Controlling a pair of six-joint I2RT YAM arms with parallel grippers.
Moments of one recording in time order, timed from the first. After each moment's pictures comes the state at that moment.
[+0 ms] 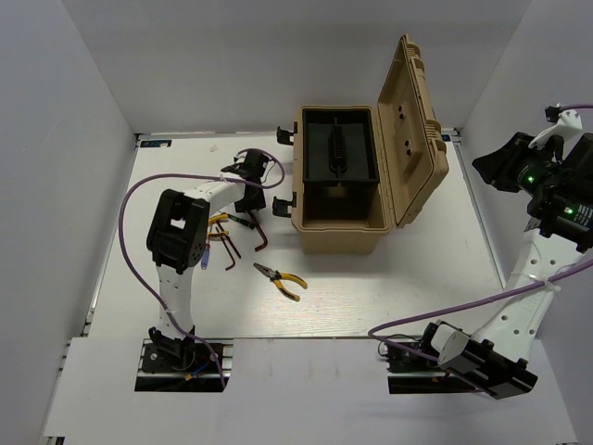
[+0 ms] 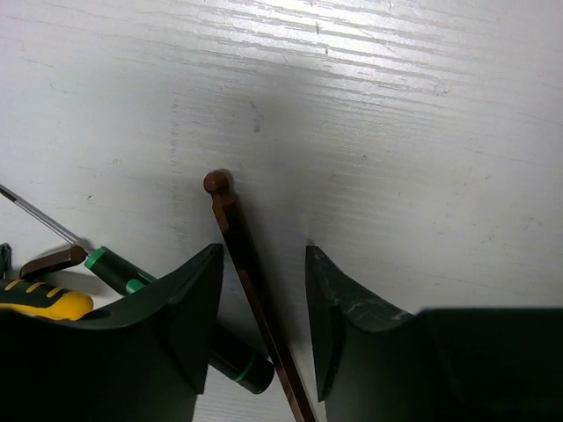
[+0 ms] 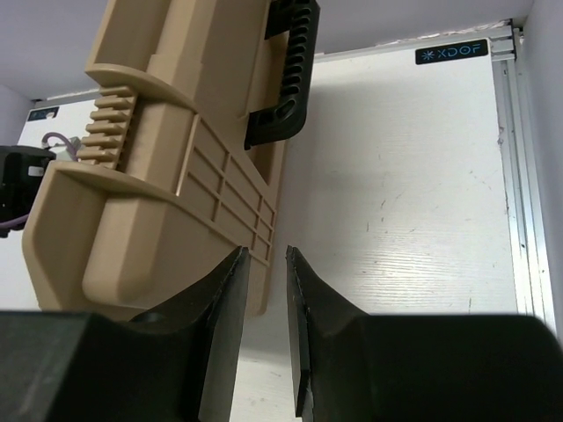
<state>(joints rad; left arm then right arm) -0.39 2.09 1.51 -0.53 -0.31 -0.51 -0.50 1.12 1.58 -0.87 -0.73 0.05</state>
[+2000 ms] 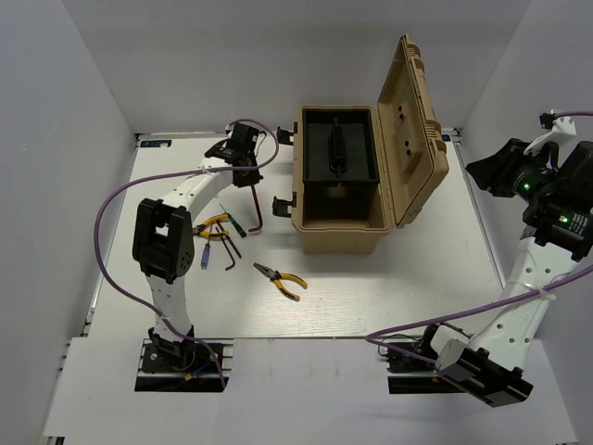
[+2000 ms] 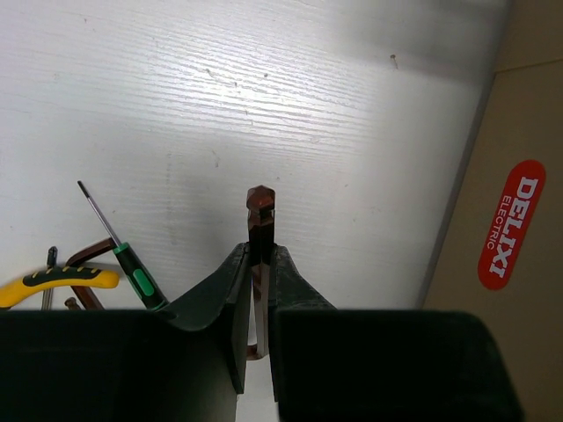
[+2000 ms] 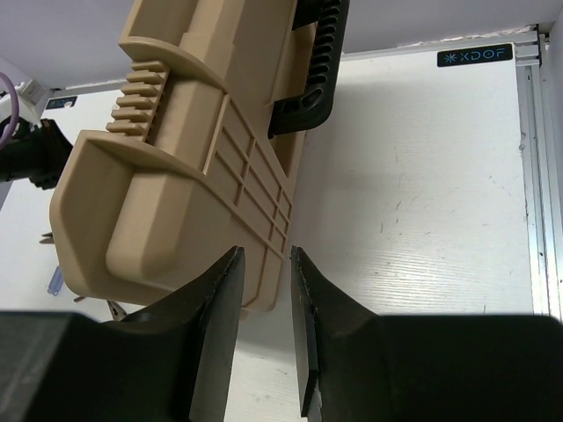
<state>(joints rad) -0.36 1.96 1.65 -0.61 -0.22 -0.51 -0.50 1.07 1.52 -0.84 -0.79 0.04</state>
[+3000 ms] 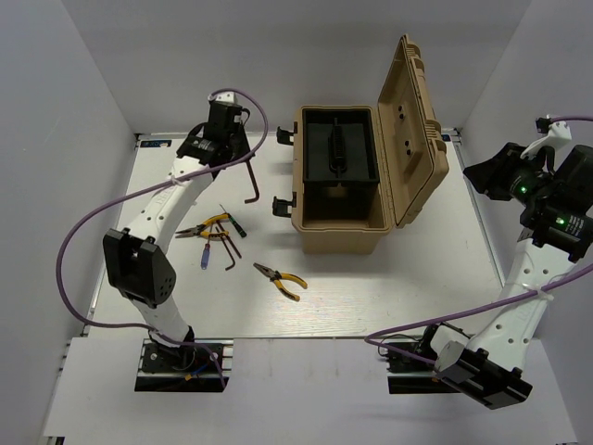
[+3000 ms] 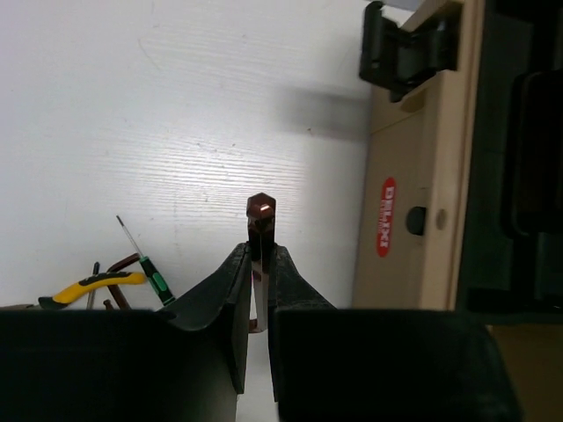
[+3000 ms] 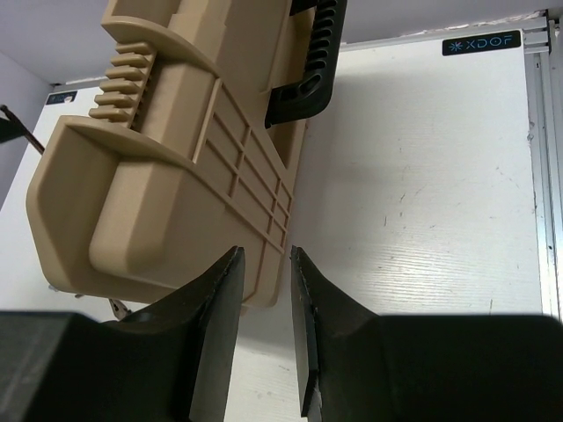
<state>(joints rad) -0.37 1.73 1.69 -0.62 -0.24 -0.45 -0.50 1.06 1.47 -0.83 -0.79 0.05</state>
